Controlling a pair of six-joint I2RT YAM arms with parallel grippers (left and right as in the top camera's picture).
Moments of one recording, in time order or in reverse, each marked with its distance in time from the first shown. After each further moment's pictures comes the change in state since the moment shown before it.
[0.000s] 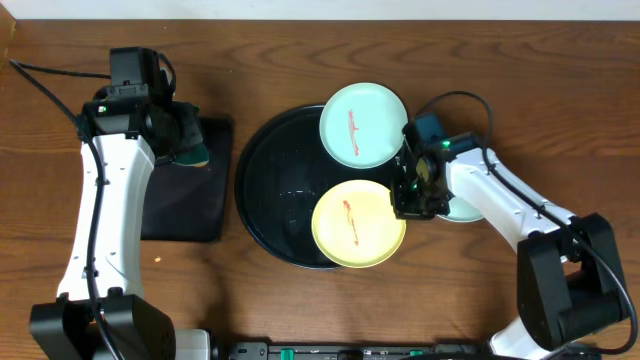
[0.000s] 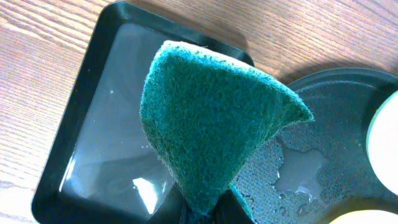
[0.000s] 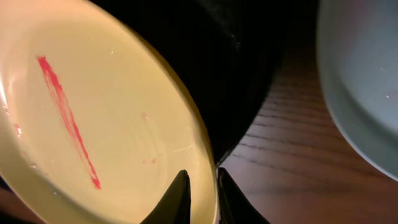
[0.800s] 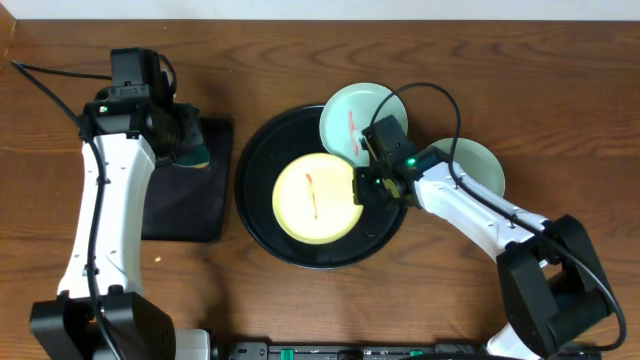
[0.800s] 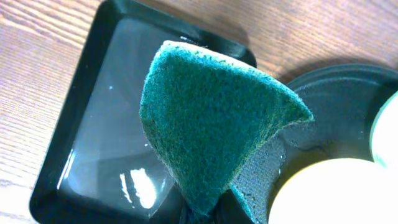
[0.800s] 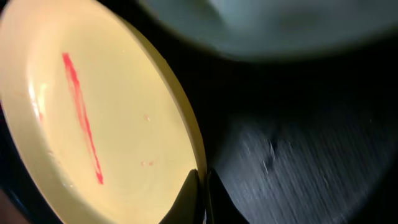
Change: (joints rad) left arm 0.000 0.006 -0.009 0.000 0.002 0.000; right arm 0.167 0.014 -0.016 0.383 0.055 0.161
